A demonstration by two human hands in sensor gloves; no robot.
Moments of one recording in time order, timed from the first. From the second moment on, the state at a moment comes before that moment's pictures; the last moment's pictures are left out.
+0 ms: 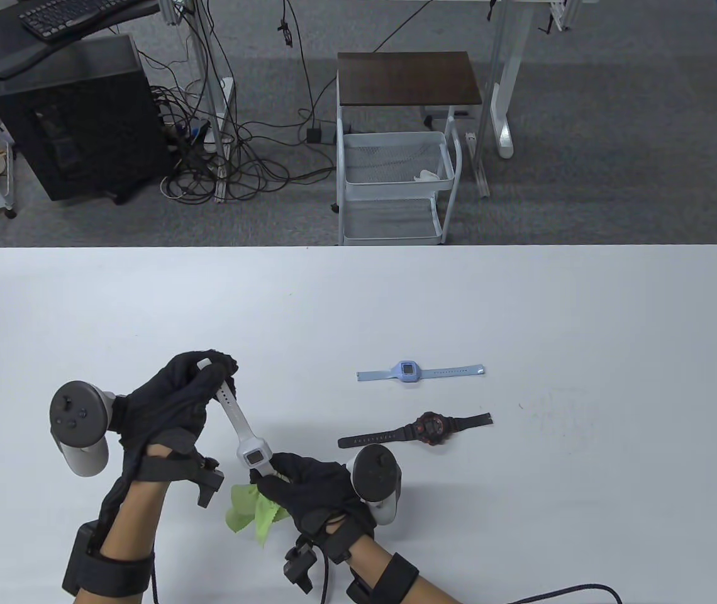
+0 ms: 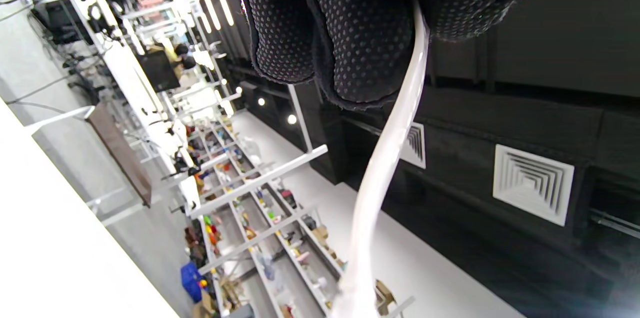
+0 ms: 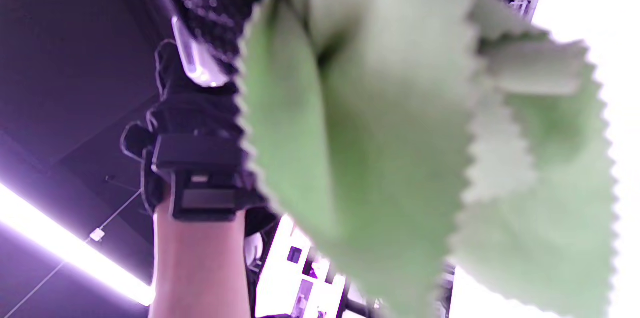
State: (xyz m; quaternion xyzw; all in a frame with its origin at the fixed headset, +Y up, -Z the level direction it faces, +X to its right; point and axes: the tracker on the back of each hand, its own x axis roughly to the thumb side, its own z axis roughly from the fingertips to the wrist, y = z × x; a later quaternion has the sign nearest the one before) left_hand -0.282 -0.627 -0.292 0.13 -0.19 0.59 0.77; right_hand -0.037 -0.762 -0.269 0.27 0.04 0.67 0.69
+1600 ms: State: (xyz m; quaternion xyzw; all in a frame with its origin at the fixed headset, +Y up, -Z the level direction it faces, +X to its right) left_hand -0.291 -0.625 -0.290 0.15 -0.19 0.61 0.75; right_hand -0.021 -0.771 -0.278 0.18 0.08 0.71 0.67
